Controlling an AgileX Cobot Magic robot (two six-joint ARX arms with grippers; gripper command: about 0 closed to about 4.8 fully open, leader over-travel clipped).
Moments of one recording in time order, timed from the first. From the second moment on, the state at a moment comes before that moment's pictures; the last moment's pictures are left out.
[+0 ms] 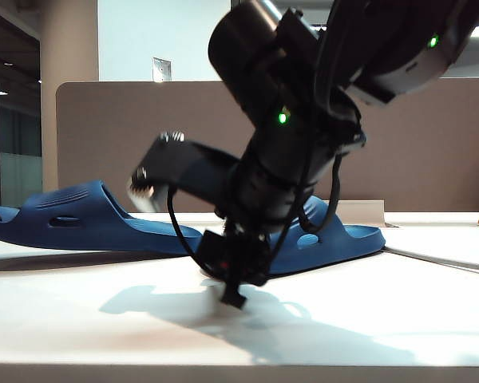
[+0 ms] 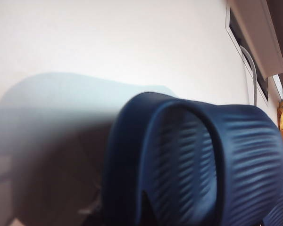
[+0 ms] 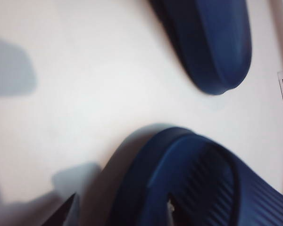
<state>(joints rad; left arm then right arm) 0.33 1.62 0.76 0.09 0.80 -0.49 0.90 1.79 0.84 0.31 0.34 -0.76</state>
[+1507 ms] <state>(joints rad) 0.33 1.62 0.76 0.12 0.78 -0.49 1.01 1.72 0.84 0.09 0.53 -0.67</state>
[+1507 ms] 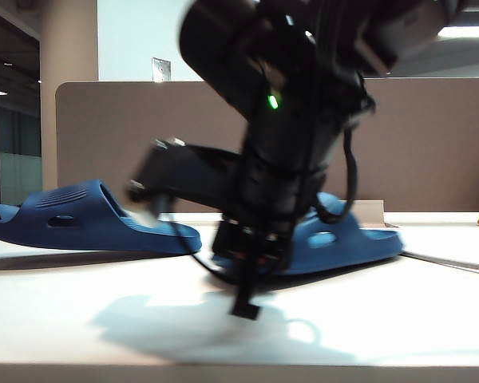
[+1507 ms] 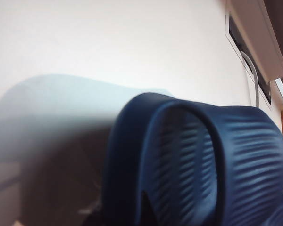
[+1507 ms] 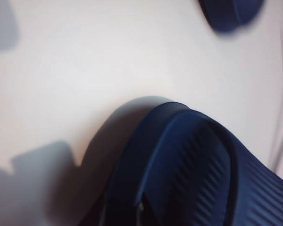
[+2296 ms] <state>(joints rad) 0.33 1.62 0.76 0.13 0.77 -0.46 1.10 1.61 0.84 -0.17 0.42 -0.76</state>
